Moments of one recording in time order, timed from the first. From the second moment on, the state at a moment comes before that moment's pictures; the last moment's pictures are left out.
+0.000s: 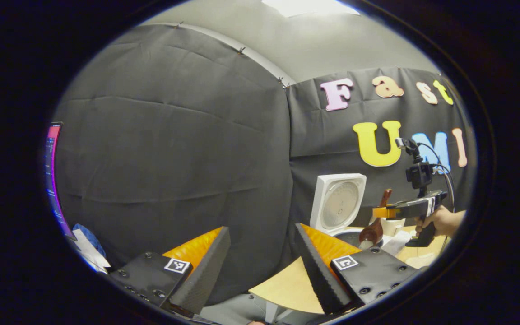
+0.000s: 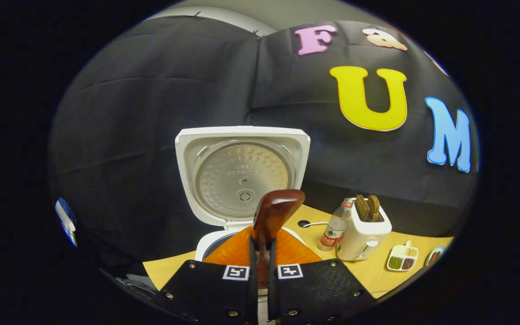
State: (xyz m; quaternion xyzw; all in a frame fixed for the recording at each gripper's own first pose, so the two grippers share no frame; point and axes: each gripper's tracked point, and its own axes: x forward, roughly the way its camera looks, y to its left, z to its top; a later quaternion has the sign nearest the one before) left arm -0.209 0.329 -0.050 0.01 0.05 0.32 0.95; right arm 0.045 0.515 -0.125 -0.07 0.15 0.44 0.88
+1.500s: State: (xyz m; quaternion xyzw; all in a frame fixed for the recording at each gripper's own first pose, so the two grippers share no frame) left arm -0.129 0.248 -0.001 0.03 0.00 0.24 0.97; right arm 0.107 0.336 -0.060 0.23 0.19 0.29 0.91
